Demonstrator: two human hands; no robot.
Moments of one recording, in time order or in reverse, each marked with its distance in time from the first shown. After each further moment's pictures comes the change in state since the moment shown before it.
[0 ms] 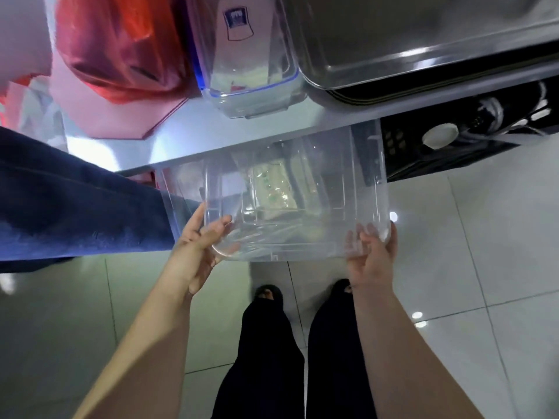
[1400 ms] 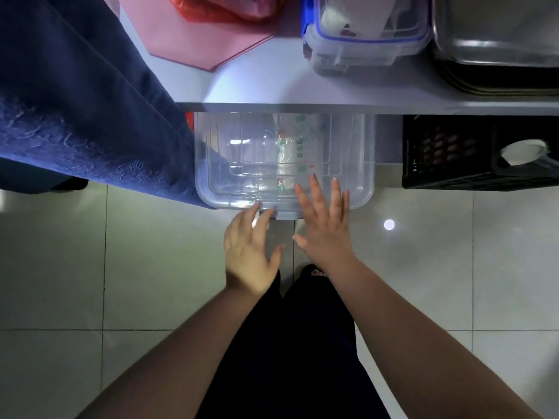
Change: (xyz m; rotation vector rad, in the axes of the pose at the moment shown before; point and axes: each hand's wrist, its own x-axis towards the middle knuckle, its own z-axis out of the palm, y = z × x) left_hand -0.013 -0.102 -0.011 1.278 0.368 0.734; right_hand -0.019 0.112 0.044 -2.243 -0.872 -1.343
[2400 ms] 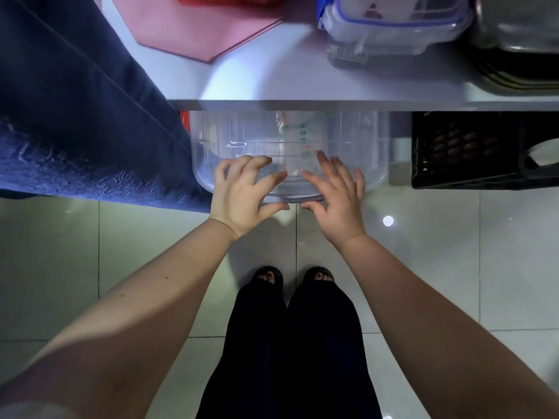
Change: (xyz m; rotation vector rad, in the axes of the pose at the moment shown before) left_hand 0.120 -0.052 -0.004 0.334 0.007 0.438; right_hand 0.057 0.016 0.000 0.443 0.141 0.097
